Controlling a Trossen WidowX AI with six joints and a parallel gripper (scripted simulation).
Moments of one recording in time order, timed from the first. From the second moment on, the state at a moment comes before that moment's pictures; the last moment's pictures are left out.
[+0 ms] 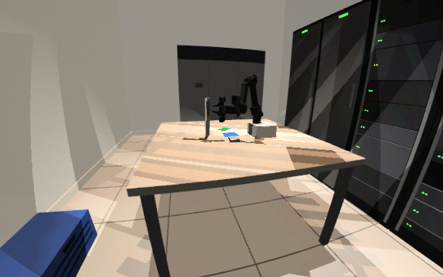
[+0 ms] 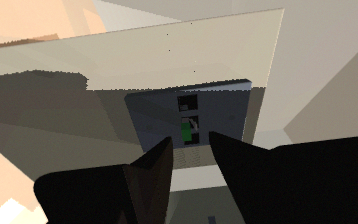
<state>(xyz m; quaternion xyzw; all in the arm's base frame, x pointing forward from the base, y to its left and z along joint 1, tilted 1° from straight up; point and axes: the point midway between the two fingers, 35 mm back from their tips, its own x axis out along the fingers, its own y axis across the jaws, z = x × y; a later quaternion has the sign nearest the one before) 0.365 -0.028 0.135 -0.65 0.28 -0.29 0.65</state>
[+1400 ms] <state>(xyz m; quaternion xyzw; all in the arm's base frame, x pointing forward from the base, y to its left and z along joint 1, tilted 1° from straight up) 0.377 -0.036 0.134 -0.65 0.27 -0.29 0.65</state>
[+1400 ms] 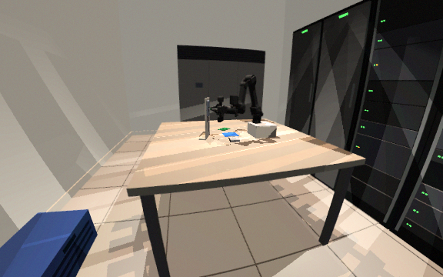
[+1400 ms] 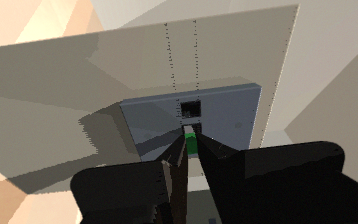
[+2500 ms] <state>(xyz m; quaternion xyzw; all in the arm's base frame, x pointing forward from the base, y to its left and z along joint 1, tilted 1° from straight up) 0.357 -0.019 0.133 -0.65 0.27 -0.29 0.65</state>
